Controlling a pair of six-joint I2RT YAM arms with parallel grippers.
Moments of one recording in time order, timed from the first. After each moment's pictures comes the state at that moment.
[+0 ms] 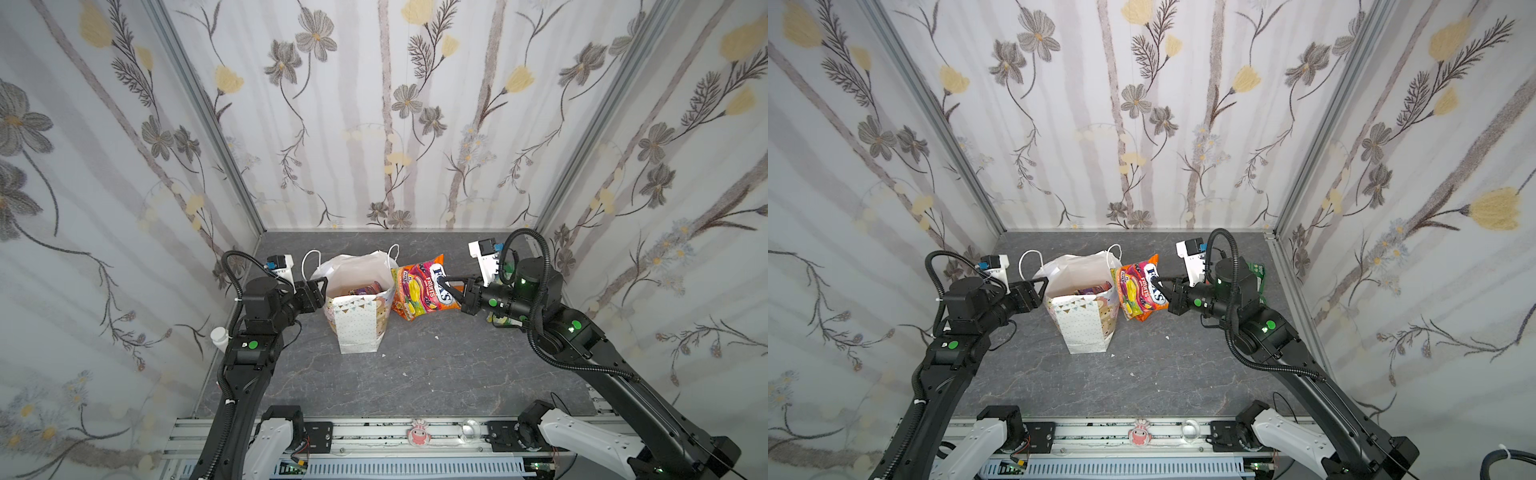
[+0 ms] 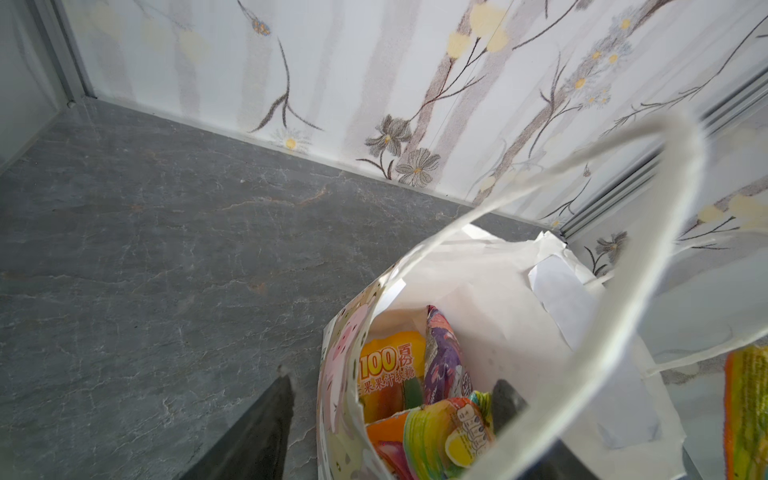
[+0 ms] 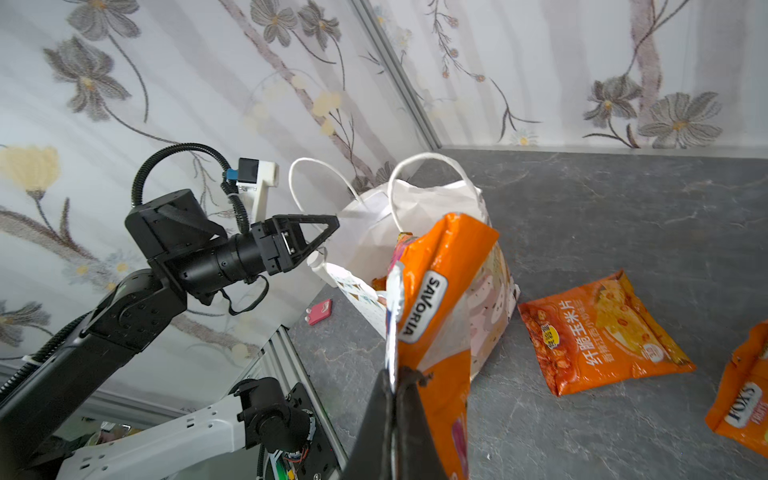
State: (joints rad) left arm -0.03 0.82 0.82 -0.35 0.31 -0.37; right arm 0.64 1.00 1.15 -0.38 -0.39 0.47
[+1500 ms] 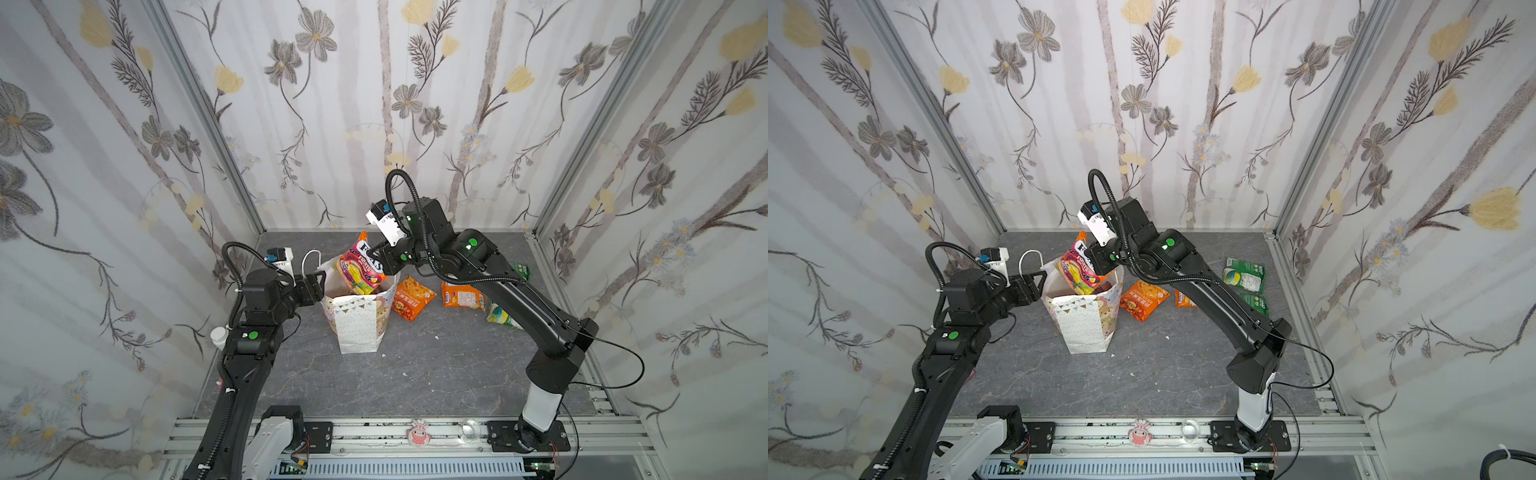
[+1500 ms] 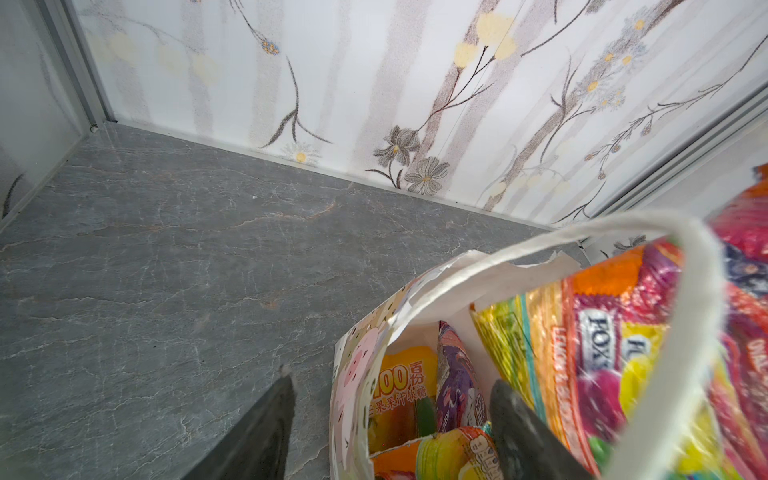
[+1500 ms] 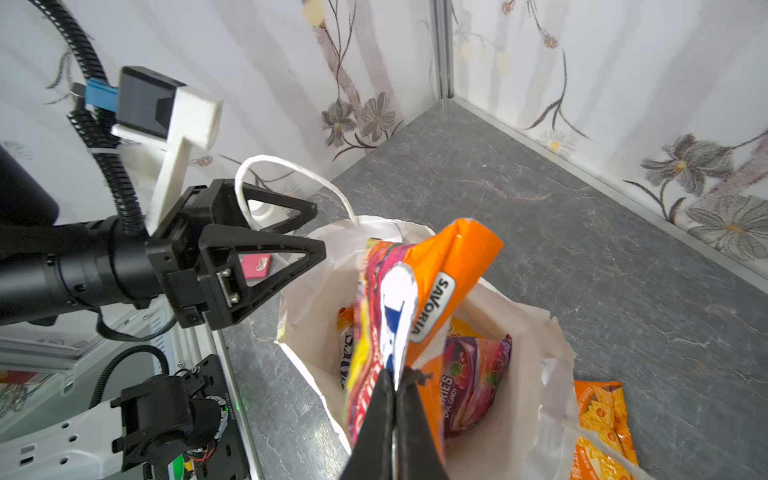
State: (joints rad) left arm -0.03 0.88 0.85 -0.35 0.28 -0.33; right arm 0.85 1.83 2.14 -0.84 -0.20 0.12
